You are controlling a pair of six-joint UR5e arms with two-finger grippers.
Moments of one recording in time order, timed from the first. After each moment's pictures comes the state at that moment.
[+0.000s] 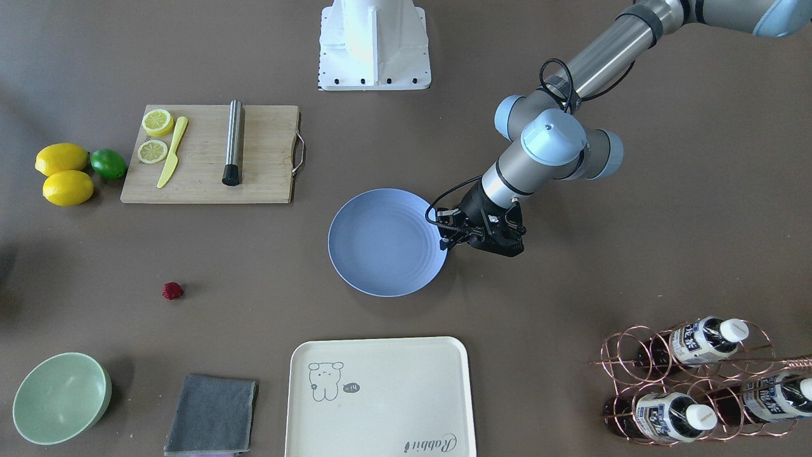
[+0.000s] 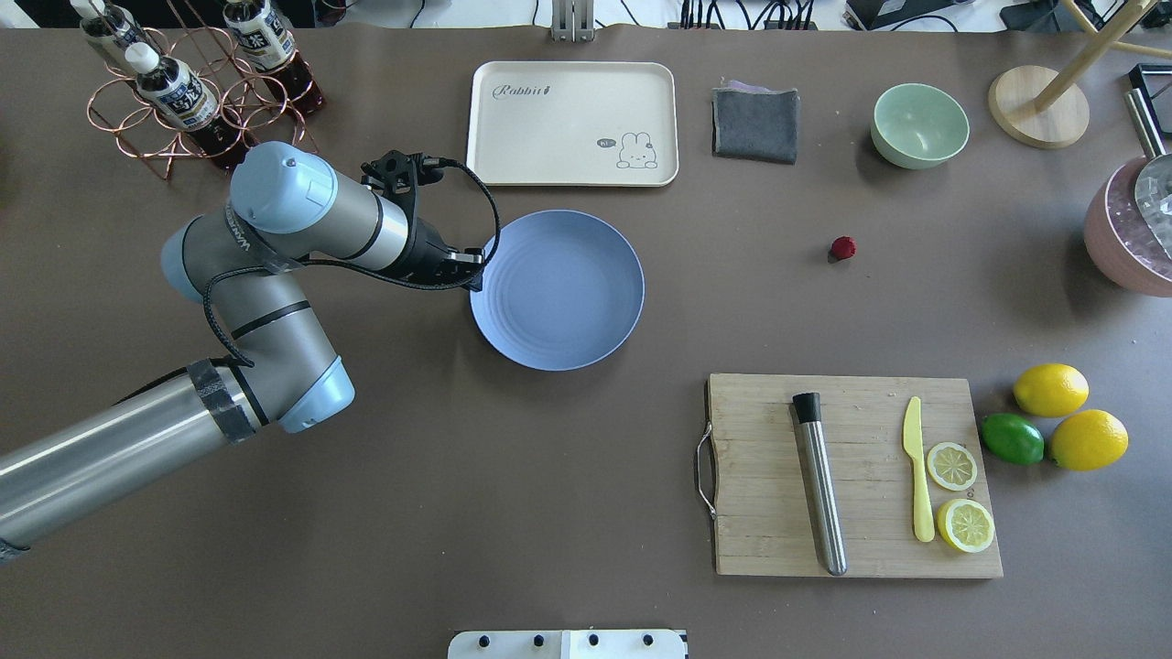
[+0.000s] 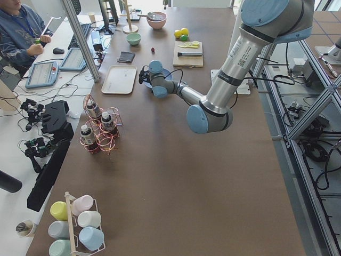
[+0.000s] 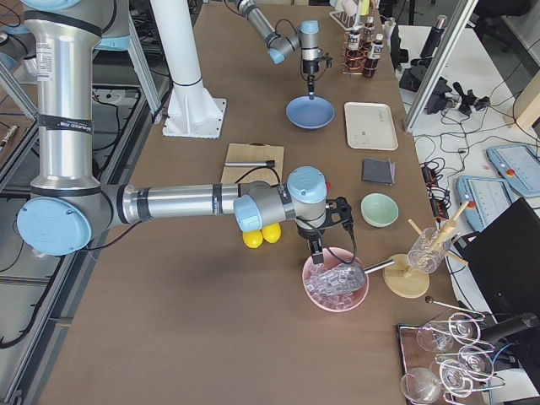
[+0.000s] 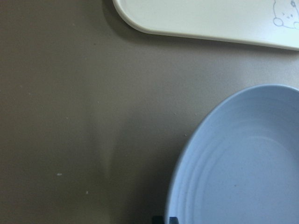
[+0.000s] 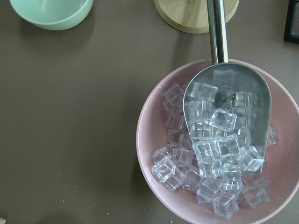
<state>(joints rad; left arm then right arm) -0.67 -2.18 -1.34 -2.36 -2.05 -1.21 1.46 -1.63 1.71 -1.30 2.35 0.11</state>
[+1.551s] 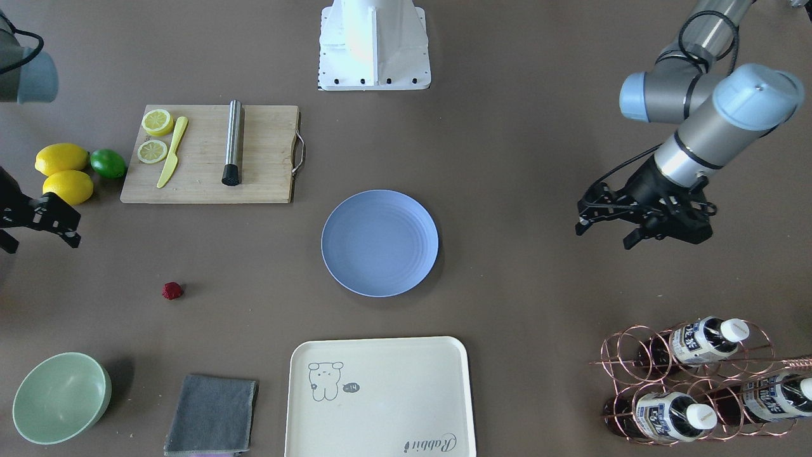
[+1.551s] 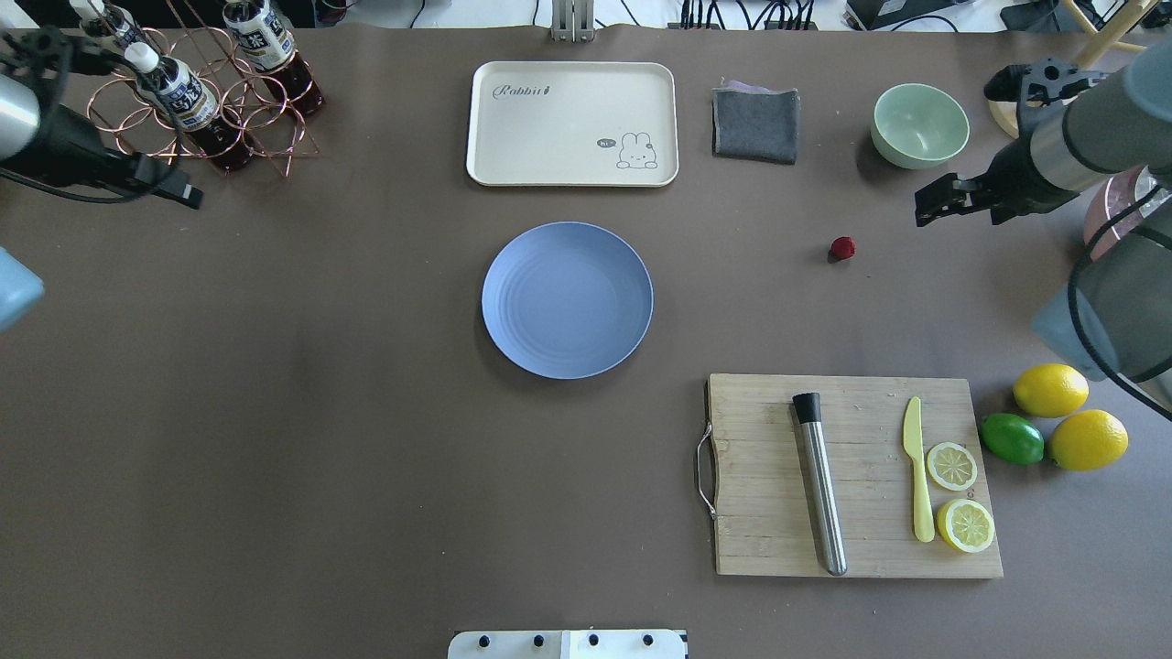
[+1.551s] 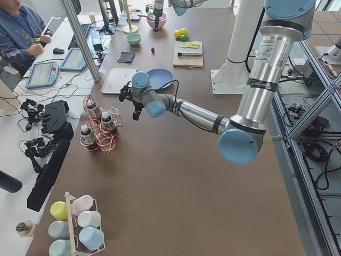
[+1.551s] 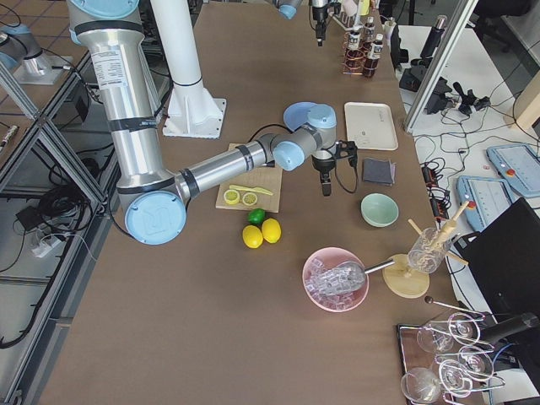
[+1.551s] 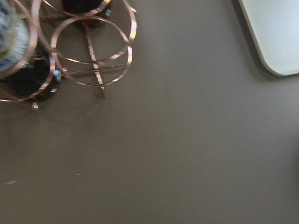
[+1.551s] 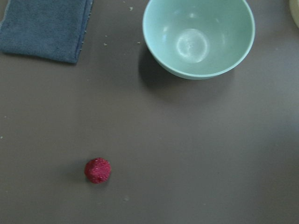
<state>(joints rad) -1.16 -1.80 -1.64 -2.03 -2.32 -0.57 0.99 -1.34 1.74 -1.31 2.07 0.81</state>
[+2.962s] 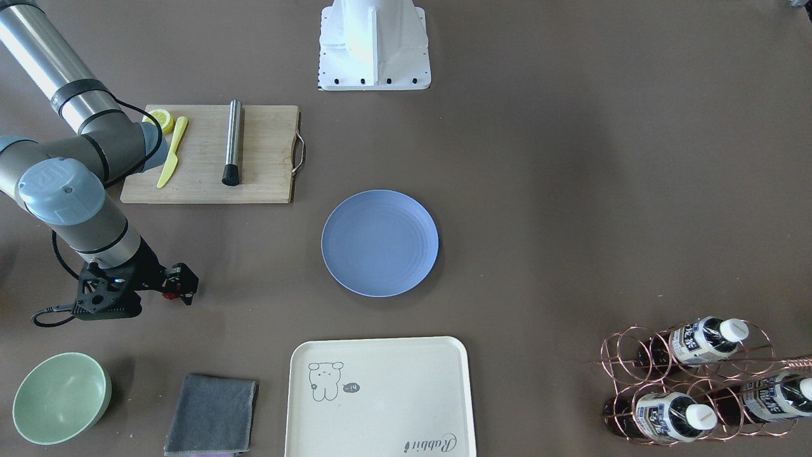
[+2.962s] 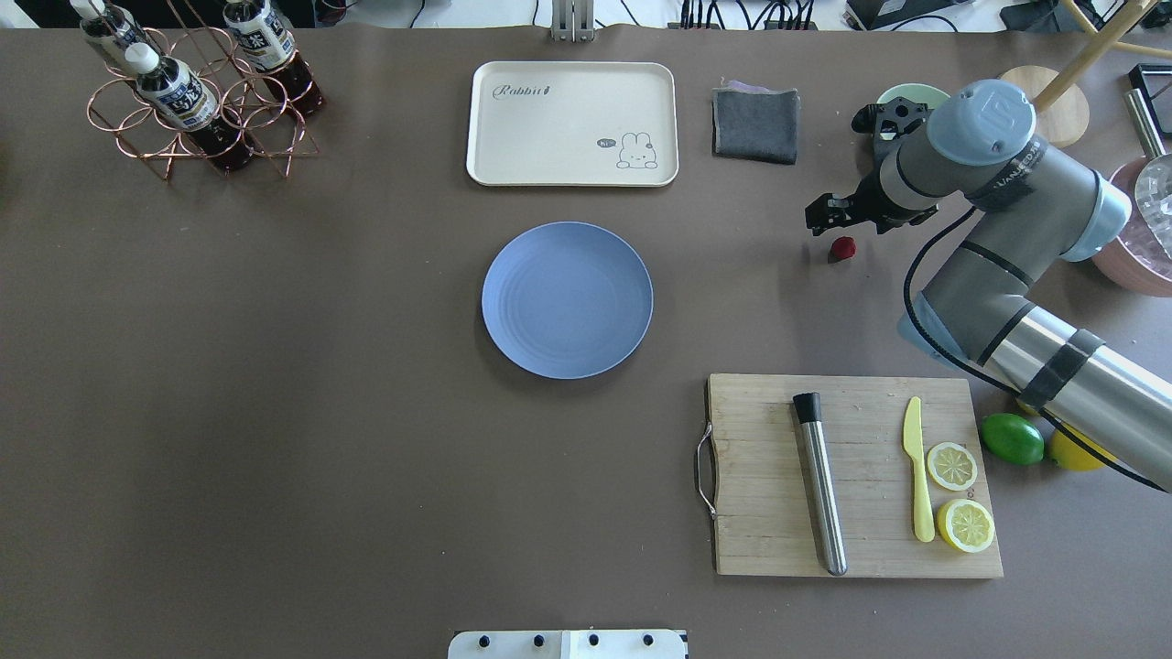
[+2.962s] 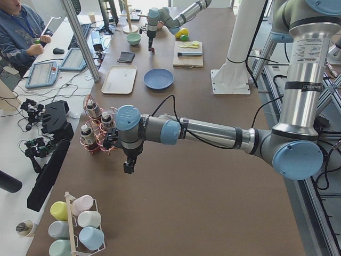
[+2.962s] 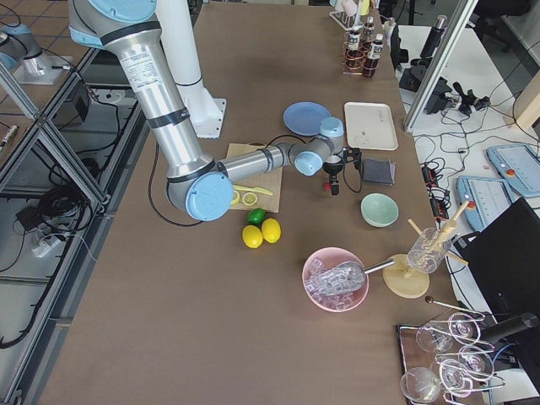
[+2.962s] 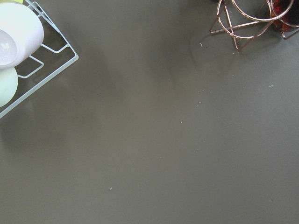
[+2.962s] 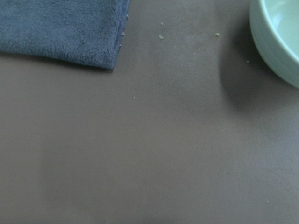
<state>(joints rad) -1.54 -1.65 -1.66 -1.57 -2.36 0.08 0.87 -1.14 1.37 -1.08 1.98 0.92</state>
